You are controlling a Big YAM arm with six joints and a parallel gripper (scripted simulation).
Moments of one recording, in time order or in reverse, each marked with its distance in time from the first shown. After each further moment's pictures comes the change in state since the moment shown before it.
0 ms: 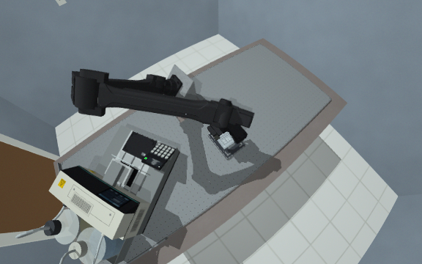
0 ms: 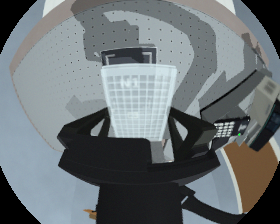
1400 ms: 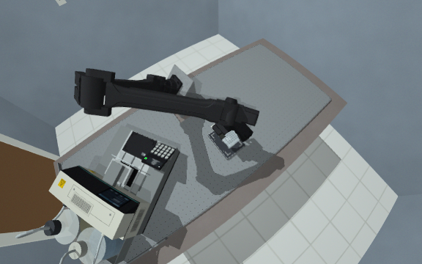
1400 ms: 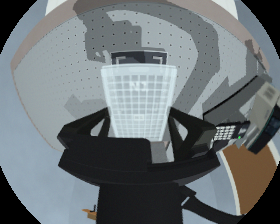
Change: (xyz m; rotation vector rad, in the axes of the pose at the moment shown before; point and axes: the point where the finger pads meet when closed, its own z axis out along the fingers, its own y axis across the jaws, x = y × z) arm -0.007 0.020 0.001 -0.007 -0.007 -0.025
